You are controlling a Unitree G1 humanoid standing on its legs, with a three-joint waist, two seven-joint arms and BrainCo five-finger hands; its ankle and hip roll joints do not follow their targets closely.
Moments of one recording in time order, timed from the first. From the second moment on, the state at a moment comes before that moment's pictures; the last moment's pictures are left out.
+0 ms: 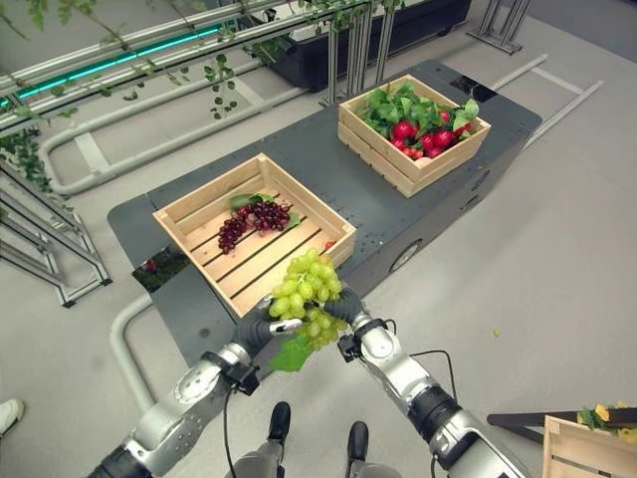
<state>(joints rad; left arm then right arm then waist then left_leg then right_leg) -0.01 0.45 -0.43 -0.06 -0.69 -0.06 0.02 -0.34 -0.28 0.52 0.43 0.29 -0.05 -0.10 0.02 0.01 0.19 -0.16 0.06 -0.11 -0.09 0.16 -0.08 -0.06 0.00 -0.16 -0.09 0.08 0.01</state>
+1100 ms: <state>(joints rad) 0.17 0.32 -0.13 0.55 -0.25 -0.09 0.12 0.07 -0.44 0.15 0.12 0.29 -0.08 -0.09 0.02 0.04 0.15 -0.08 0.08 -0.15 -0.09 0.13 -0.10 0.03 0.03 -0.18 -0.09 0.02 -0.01</state>
